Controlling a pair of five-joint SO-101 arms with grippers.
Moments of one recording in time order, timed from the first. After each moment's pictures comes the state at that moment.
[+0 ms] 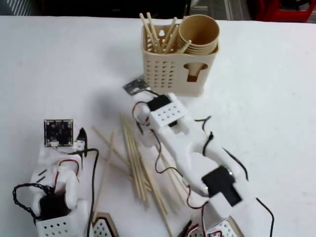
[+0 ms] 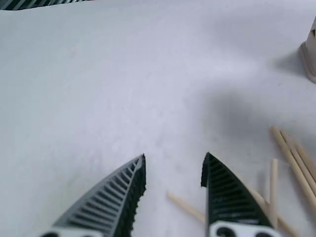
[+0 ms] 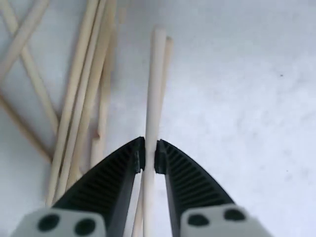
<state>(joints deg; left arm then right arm) -17.3 -103.6 89.4 56.7 -11.9 -33.5 4.4 17.8 72.7 5.2</state>
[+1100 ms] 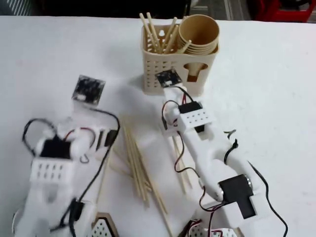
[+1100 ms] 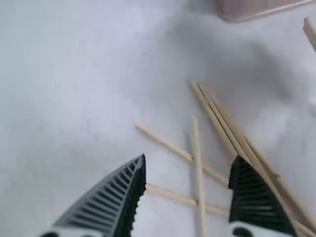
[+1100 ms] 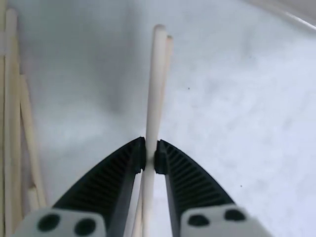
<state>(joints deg) -0.7 -49.5 53.5 64.4 -10.5 -21.5 -2.5 32.0 53.2 5.2</state>
